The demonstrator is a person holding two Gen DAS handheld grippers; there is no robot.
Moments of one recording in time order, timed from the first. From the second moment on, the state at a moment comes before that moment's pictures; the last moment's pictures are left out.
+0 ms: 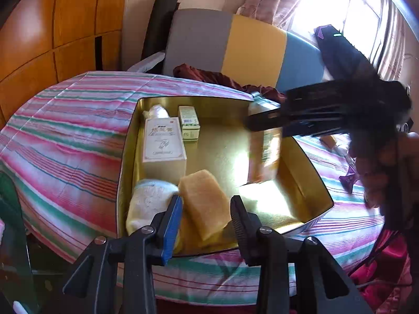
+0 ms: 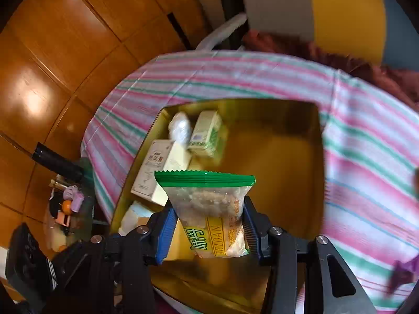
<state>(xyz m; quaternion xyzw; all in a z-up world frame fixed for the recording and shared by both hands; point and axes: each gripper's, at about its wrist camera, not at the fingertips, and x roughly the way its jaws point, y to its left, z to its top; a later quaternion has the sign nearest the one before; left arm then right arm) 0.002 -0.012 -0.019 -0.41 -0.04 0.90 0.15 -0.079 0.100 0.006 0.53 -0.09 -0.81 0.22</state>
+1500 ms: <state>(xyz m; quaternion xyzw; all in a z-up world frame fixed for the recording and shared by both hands) 0.010 0.024 0.001 -0.38 0.03 0.91 0.15 0.010 0.277 0.026 0.43 -0.11 -0.90 0.02</state>
